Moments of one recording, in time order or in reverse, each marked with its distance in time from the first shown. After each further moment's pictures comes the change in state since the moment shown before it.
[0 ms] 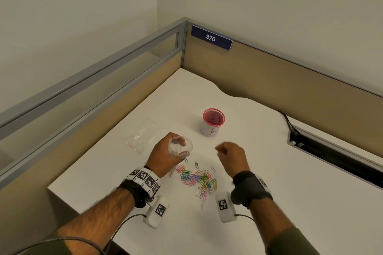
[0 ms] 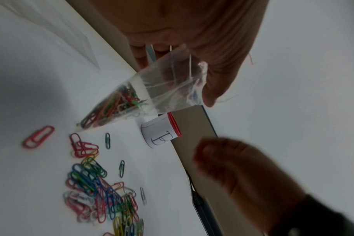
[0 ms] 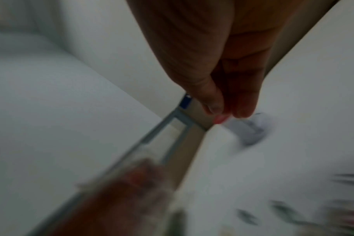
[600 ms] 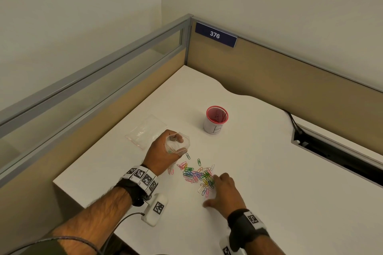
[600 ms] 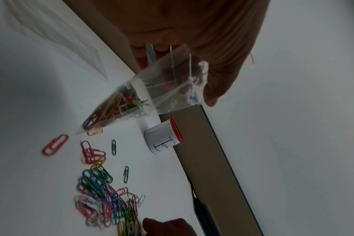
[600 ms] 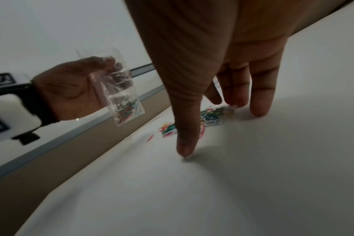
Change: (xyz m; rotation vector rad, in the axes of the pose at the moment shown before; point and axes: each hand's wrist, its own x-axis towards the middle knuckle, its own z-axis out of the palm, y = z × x) left_hand -0.008 -0.006 -0.011 -0.014 0.052 0.019; right_hand -0.071 0.051 0.065 -0.332 -0.375 0.026
